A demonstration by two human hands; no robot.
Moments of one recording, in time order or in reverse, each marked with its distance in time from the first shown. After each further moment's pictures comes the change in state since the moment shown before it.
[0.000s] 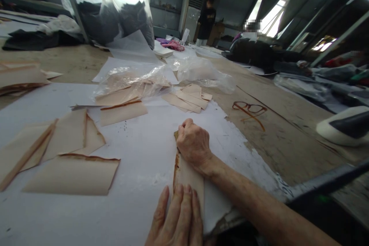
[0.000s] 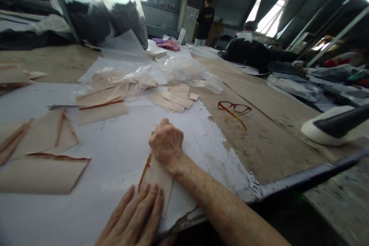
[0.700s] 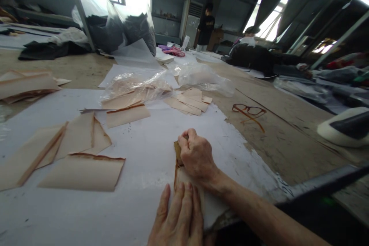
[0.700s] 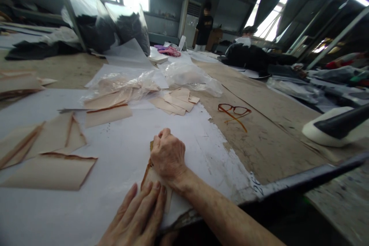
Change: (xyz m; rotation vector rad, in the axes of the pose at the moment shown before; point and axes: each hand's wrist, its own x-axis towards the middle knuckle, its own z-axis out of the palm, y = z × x) left_hand 0.001 0.003 -0.008 -0.010 -0.093 -0.015; right_hand -0.025 0.004 -0.017 0.269 -0.036 0.039
